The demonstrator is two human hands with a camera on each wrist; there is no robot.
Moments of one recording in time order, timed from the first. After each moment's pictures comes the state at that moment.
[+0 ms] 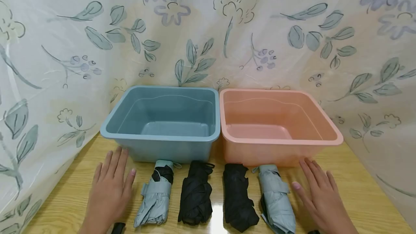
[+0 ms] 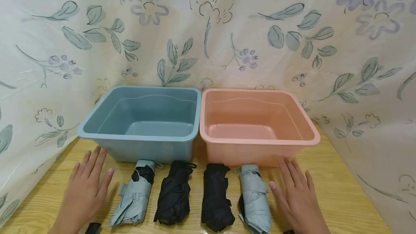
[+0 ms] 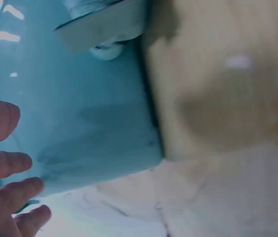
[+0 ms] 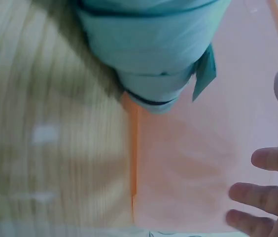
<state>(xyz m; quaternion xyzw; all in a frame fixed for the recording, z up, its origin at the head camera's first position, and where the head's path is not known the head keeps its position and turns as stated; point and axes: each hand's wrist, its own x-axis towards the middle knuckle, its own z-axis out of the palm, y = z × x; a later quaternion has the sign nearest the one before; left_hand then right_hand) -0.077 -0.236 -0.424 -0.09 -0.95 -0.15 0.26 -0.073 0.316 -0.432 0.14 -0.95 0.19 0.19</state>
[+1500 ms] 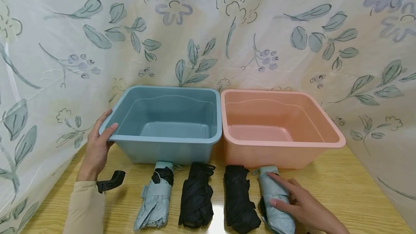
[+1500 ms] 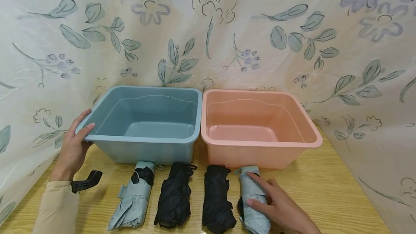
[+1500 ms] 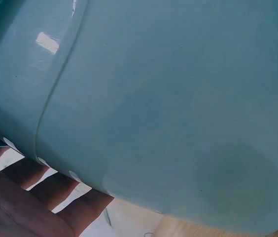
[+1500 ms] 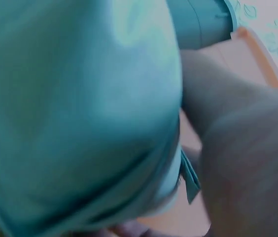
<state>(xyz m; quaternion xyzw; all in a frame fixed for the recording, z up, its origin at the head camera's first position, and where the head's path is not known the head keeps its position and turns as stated) -0.169 -0.278 -0.369 -0.02 -0.71 -0.70 0.11 -0.082 0.282 -0.418 0.15 -0.91 0.38 -0.12</state>
